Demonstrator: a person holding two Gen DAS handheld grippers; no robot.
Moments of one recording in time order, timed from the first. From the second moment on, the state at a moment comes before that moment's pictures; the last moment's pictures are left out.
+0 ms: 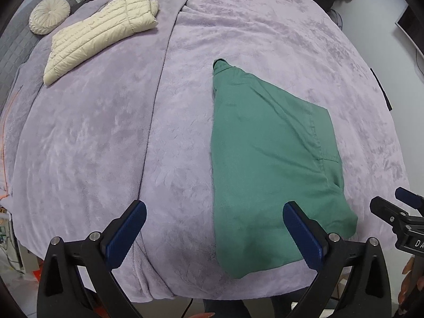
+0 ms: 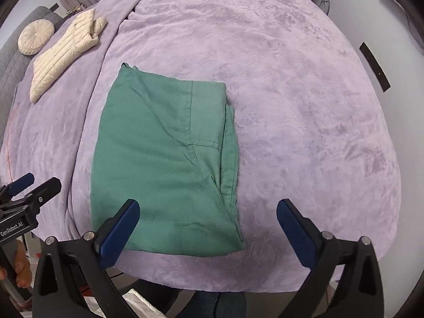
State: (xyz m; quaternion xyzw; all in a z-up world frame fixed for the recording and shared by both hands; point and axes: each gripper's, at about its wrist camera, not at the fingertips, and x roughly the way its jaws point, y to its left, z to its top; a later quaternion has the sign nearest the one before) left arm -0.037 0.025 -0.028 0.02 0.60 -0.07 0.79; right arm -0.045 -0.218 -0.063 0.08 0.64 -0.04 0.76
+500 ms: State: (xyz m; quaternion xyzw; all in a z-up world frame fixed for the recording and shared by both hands) left arm -0.039 0.019 -0.024 0.03 0.61 -0.06 0.79; right arm -0.044 -0.218 -0.055 0.09 0.64 -0.05 0.76
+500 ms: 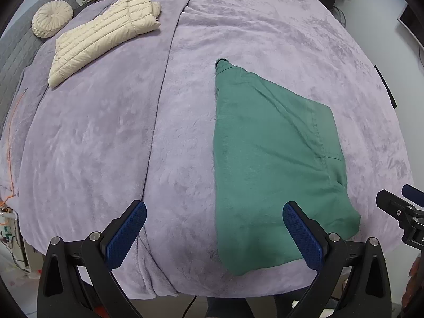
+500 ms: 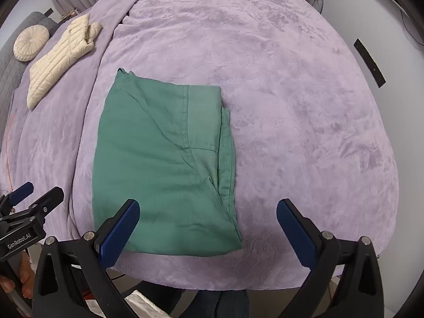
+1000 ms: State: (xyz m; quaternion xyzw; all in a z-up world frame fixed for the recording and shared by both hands) left arm -0.037 0.024 -0.025 0.03 0.61 -0.06 0.79; right arm -0.042 -0.221 -0.057 0.09 0.64 -0.05 0.76
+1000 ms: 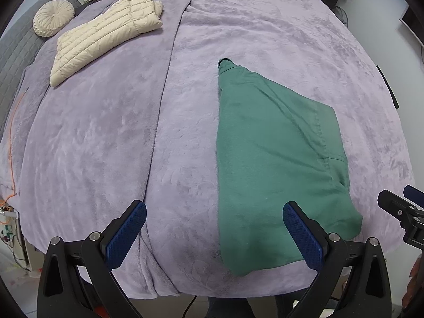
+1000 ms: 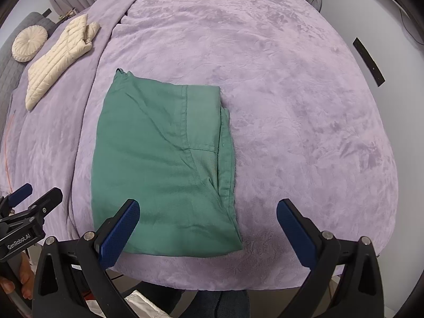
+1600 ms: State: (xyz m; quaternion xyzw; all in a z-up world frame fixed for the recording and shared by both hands) left arm -0.036 0.023 -0.027 0.03 0.61 -0.06 0.79; right arm -0.042 -0.220 -0.058 0.09 0.64 -0.05 0.76
